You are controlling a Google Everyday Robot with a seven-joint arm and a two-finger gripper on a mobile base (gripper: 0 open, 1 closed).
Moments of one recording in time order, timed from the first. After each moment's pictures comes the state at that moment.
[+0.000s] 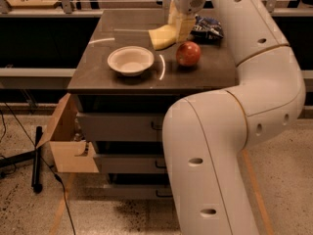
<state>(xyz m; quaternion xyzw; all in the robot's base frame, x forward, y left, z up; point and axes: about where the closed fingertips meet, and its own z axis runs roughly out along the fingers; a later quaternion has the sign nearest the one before) 0.766 -0.079 0.939 -0.78 0.59 -0.08 0.19</state>
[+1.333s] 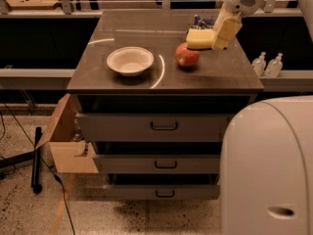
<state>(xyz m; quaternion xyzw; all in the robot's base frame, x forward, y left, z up) 0.675 -0.184 0.962 -0.62 0.77 0.00 0.18</state>
